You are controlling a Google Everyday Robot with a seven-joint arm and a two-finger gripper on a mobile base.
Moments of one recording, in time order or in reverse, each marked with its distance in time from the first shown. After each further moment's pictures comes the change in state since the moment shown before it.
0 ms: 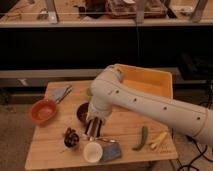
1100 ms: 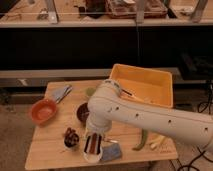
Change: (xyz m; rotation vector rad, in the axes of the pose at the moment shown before) arm -0.054 0.004 0.012 -0.021 -0.043 -0.057
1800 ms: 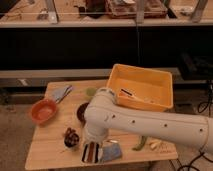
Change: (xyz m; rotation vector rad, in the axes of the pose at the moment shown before) arm -0.027 -0.004 0.030 -0.016 -0.027 -0.035
